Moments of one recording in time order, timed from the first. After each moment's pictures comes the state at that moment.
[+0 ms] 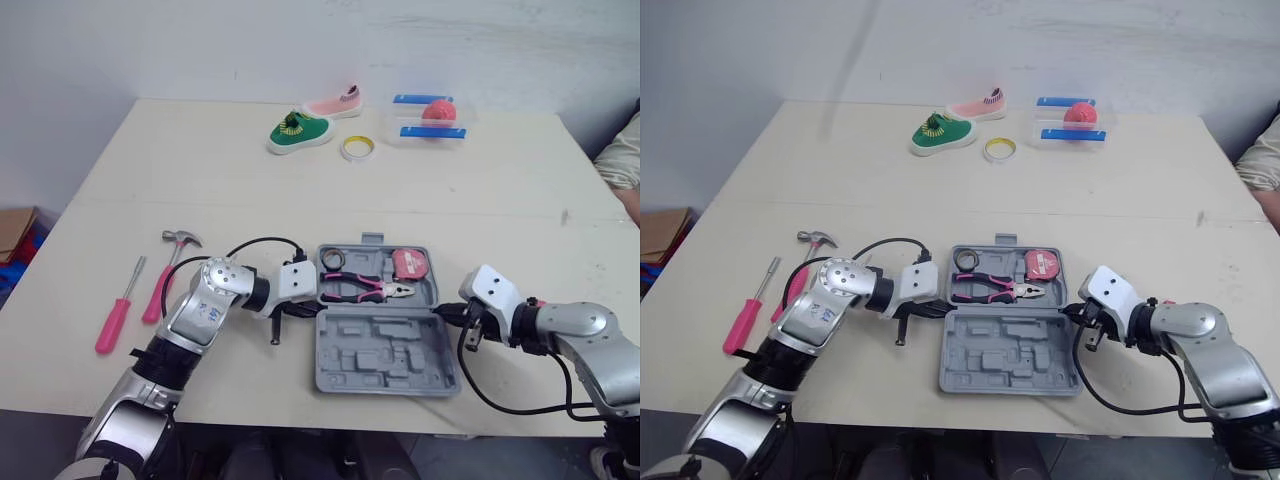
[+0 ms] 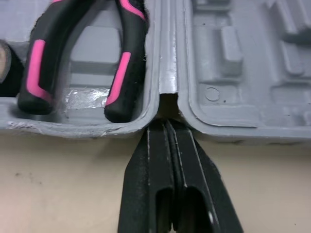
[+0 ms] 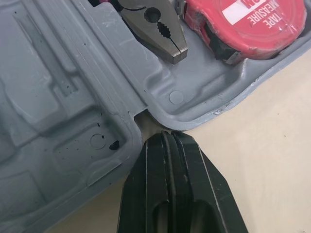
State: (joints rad) left arm -0.55 0.47 -0.33 0.00 0.09 0.43 -1.13; right arm -0.13 -0.86 -0.01 -0.23 0.23 0.52 0.94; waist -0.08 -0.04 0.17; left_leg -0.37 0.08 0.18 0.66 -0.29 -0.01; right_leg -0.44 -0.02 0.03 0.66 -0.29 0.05
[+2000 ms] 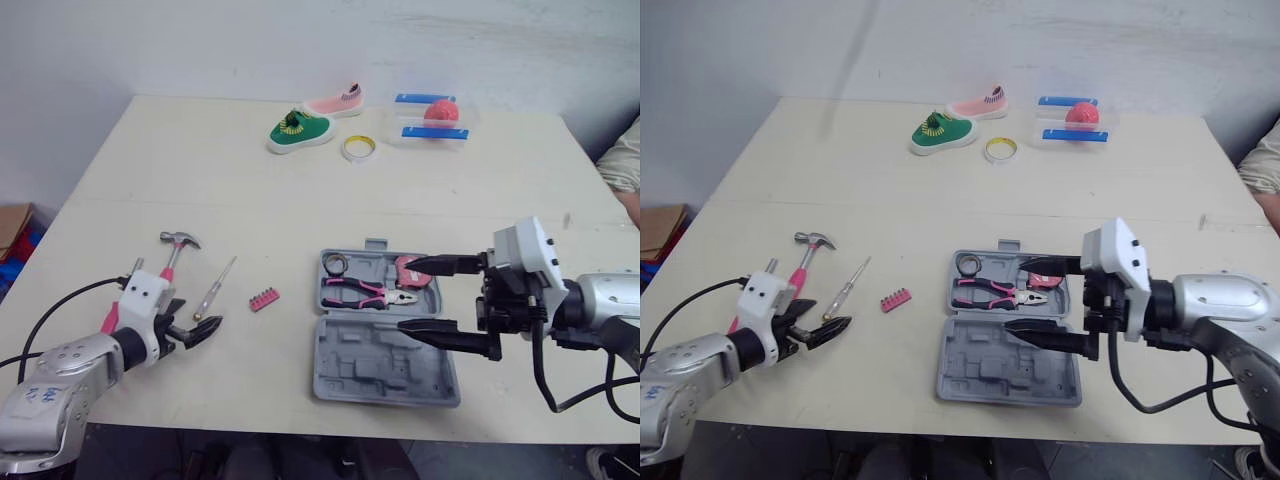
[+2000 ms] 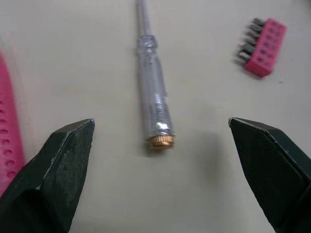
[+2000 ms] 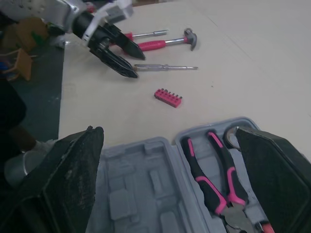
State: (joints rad) left arm 0.00 0.63 0.31 -0.47 -0.42 0.97 -0.49; right arm -0.26 -0.94 -0.22 -0.67 0.91 0.79 0.95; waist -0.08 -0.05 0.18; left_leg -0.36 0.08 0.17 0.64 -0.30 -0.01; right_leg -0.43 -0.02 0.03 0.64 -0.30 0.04
